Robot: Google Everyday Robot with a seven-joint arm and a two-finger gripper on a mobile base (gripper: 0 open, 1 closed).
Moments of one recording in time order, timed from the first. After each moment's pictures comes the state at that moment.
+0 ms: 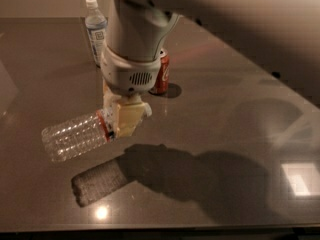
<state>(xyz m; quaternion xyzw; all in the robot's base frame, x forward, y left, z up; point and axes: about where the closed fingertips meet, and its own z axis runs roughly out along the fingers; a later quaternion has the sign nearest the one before) 0.419 0.079 0.918 -0.84 0.52 0.10 0.12</state>
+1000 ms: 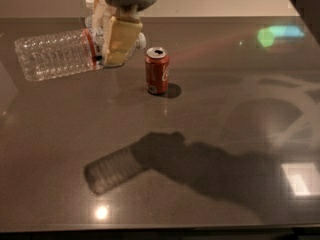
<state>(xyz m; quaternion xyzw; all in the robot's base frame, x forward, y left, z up) 0.474 0.085 1.045 -0.83 0.51 0.07 0.22</state>
